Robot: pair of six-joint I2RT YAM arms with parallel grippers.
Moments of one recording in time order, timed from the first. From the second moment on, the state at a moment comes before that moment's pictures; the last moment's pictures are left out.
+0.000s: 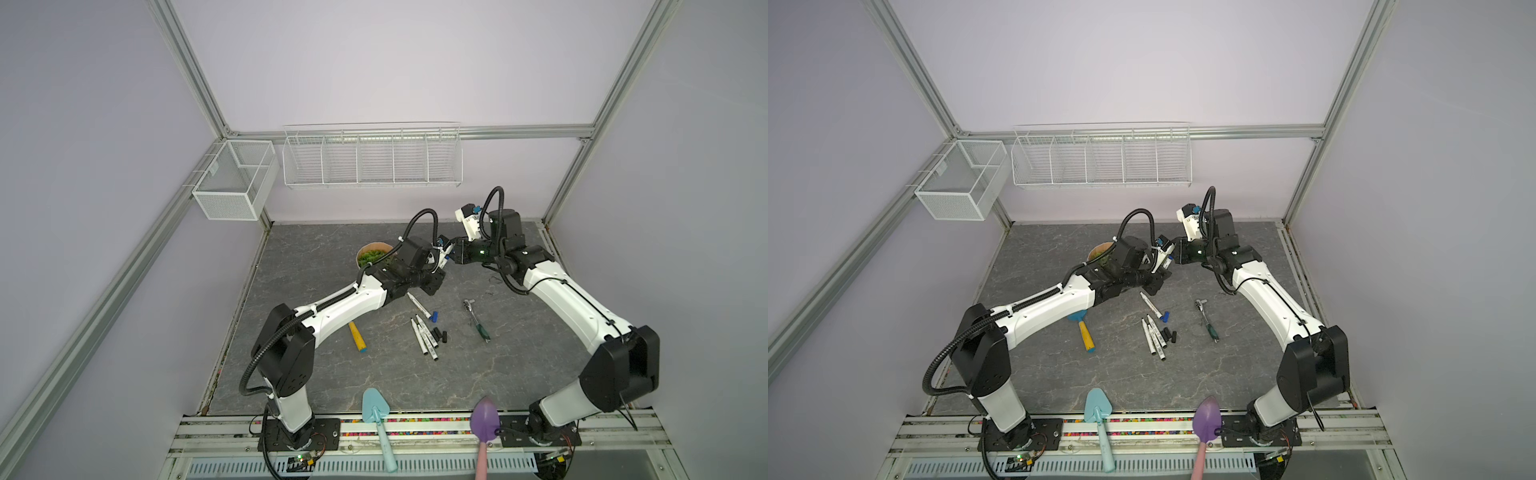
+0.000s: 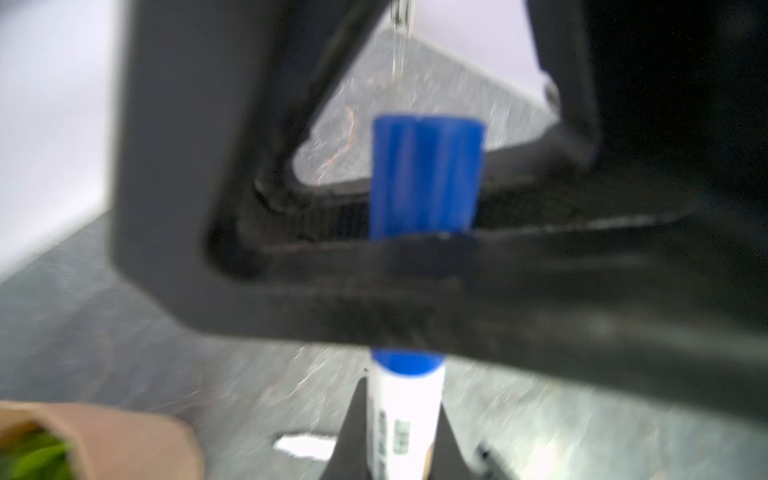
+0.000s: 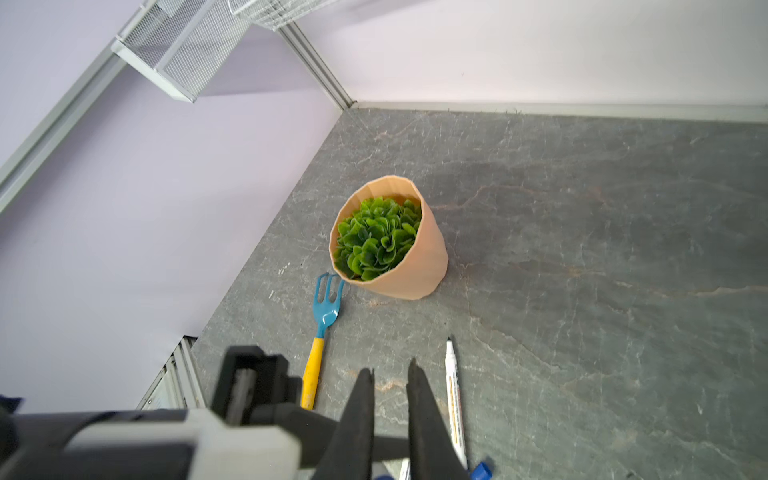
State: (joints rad) left arm -0.83 1.76 1.40 -0.15 0.12 -0.05; right arm 0.38 1.55 1.36 -0.38 -0.56 0.28
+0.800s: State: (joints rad) left arm -0.82 1.82 1.09 0.86 0.33 -0.51; right arm 0.38 1.50 1.32 -0.24 -0.70 0.15
